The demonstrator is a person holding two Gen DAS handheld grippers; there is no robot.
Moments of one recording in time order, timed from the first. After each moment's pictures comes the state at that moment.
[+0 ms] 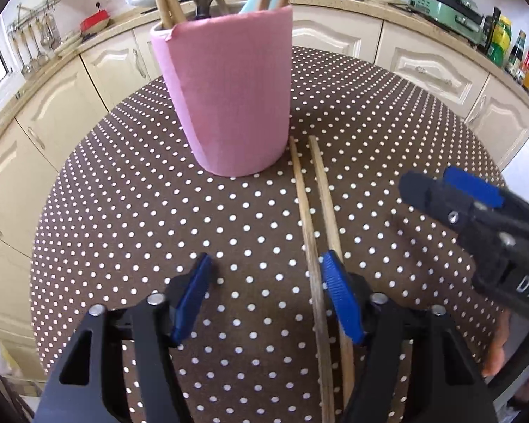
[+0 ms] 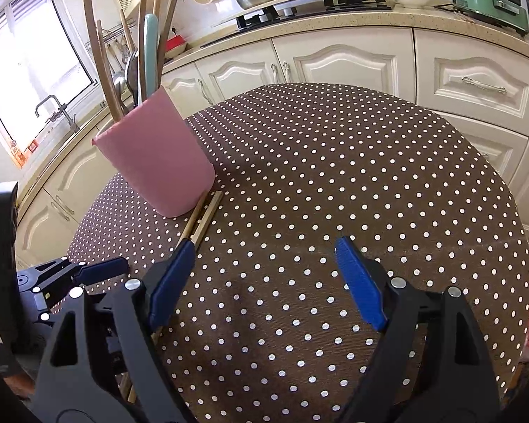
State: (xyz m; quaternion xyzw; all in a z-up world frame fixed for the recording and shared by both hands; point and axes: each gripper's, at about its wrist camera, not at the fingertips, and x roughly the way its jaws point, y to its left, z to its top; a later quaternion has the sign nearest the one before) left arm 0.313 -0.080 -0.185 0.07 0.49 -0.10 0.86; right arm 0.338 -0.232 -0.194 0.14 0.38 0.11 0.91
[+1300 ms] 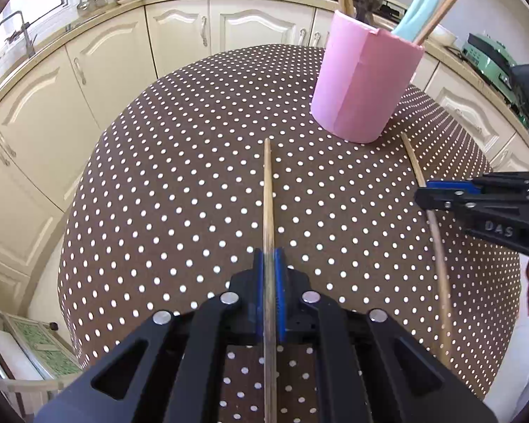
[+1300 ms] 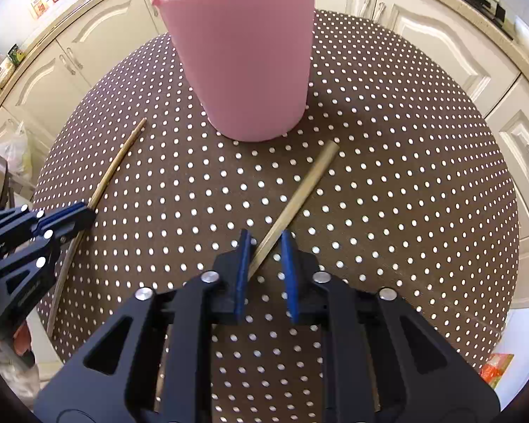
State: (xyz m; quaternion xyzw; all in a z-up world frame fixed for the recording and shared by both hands) left arm 0.273 0.034 -0.189 -0.02 0.50 -0.03 0.86; right arm 0.391 -0.139 -0.187 -0.09 0.55 0.21 0.80
